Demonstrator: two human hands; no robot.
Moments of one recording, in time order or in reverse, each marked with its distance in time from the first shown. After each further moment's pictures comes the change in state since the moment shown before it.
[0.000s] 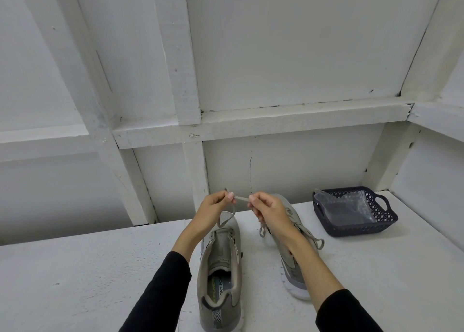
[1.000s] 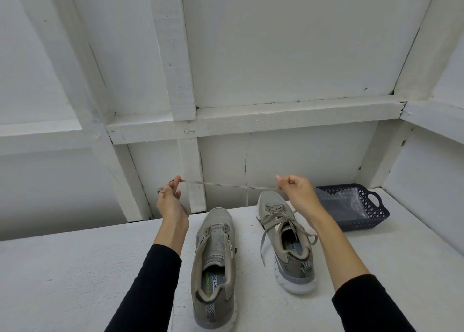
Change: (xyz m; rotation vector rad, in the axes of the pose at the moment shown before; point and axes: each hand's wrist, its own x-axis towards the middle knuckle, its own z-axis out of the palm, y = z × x) left_hand 0.020 -0.020 -0.033 -0.808 0.880 -0.207; right_hand 0.002 -0.031 -0.062 -0.283 0.243 0.012
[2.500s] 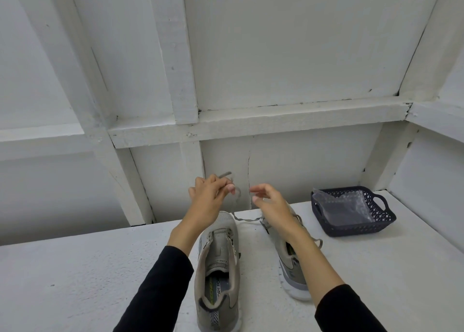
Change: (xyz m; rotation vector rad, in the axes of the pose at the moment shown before) left_hand -0.046 0.008 0.023 1.221 -0.743 0.683; right_hand -0.005 0.007 0.060 0.067 -0.151 0.003
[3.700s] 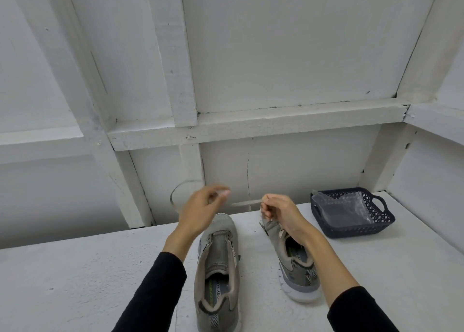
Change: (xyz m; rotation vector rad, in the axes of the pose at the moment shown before) left_hand -0.008 -0.020 -0.003 -0.087 -0.018 -0.067; right_hand 0.005 0.023 -0.028 0.305 -0.258 0.000
